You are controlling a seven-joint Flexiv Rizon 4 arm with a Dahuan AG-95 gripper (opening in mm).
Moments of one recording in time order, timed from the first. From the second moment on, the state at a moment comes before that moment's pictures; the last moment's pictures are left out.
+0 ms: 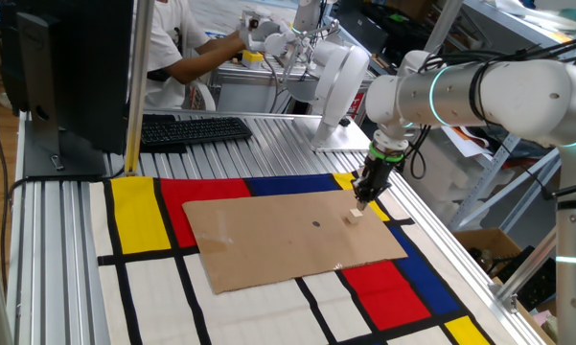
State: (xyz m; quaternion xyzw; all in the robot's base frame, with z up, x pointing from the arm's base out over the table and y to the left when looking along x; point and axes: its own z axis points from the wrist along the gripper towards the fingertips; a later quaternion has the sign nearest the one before) arm 0.695 -0.280 0.067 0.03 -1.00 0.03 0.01
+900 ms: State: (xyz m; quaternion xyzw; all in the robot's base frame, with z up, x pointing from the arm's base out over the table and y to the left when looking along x) arm 0.695 -0.279 0.066 0.03 -1.00 0.02 0.01
